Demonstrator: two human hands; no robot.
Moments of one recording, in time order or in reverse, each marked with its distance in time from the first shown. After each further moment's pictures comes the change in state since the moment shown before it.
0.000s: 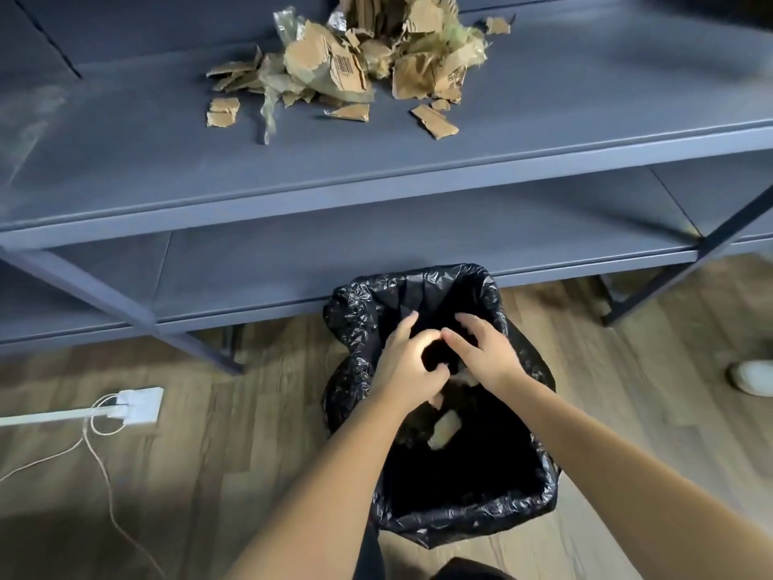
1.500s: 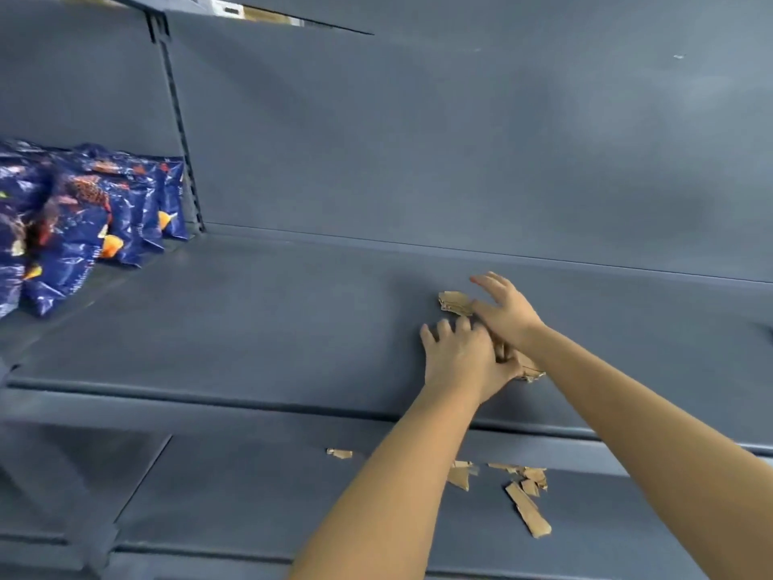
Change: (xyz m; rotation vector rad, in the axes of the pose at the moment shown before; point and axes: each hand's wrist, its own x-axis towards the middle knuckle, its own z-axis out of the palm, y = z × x) left_hand 0.134 0.203 -0.418 0.349 0.471 0.186; right_hand 0.166 -0.488 -0.205 -0.263 0.263 -0.448
